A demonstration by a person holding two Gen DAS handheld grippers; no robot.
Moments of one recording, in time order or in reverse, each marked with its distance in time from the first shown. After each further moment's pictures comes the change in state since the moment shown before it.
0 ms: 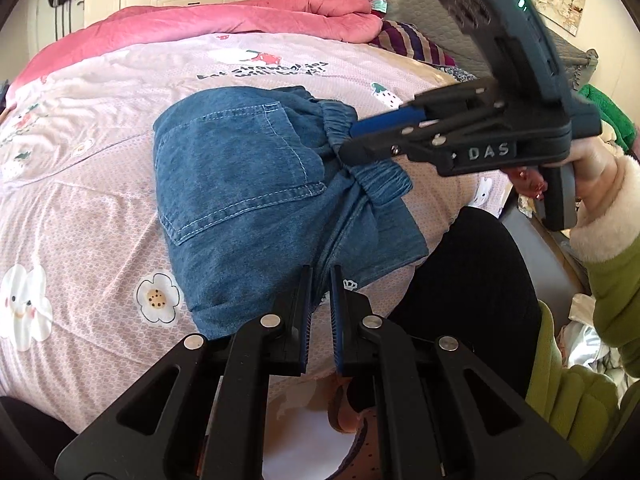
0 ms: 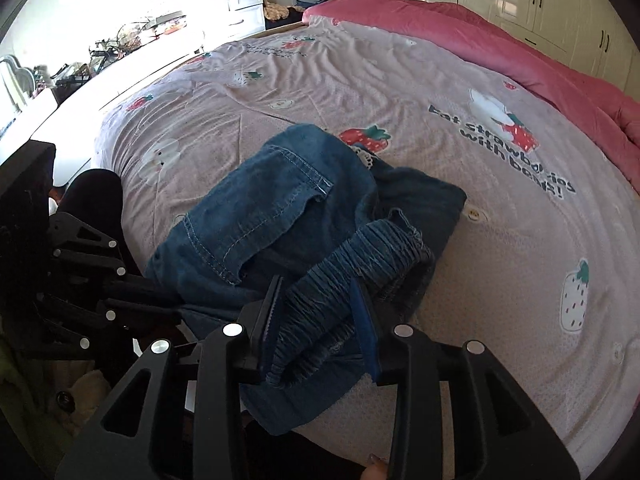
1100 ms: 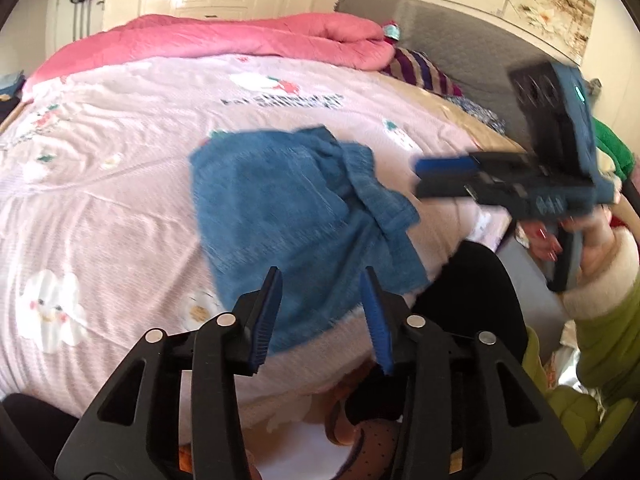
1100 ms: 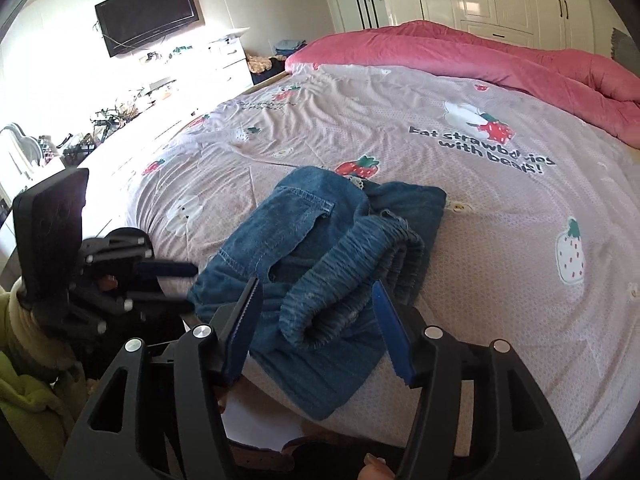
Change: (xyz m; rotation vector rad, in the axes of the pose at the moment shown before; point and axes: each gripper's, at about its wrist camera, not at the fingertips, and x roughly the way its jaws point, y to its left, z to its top) left arm -0.037 0.018 0.015 -0.066 -0.089 0.026; right arm -0.053 0.002 -0.025 0.154 -0.178 0.052
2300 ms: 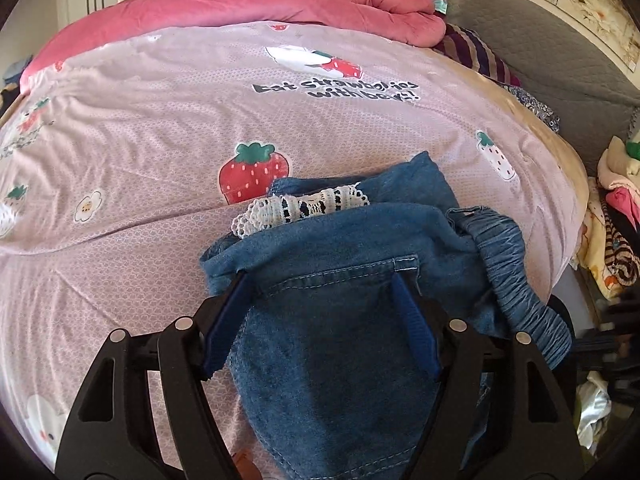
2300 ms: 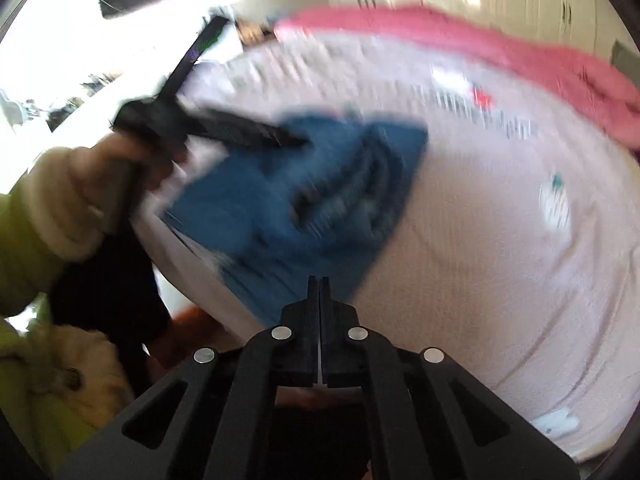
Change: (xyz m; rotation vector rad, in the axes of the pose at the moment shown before) left arm 0.113 0.052 0.084 -0.039 0.142 0.092; right arm -0.014 0.022 -0.033 -0.128 -0.009 -0.045
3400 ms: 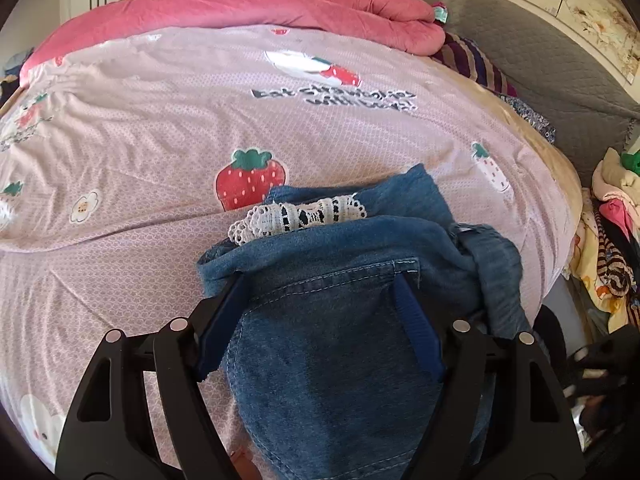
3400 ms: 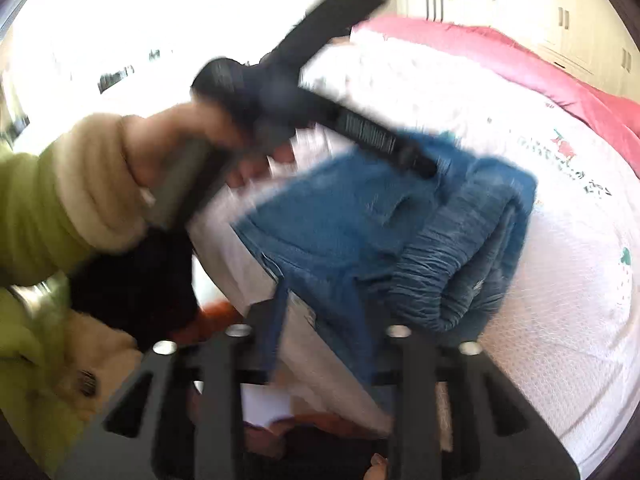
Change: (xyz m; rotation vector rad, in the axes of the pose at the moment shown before) left arm -0.005 0.002 0.002 -0.029 -0.028 -0.033; right arm 0.036 0.040 0.013 -0.084 0.022 0.128
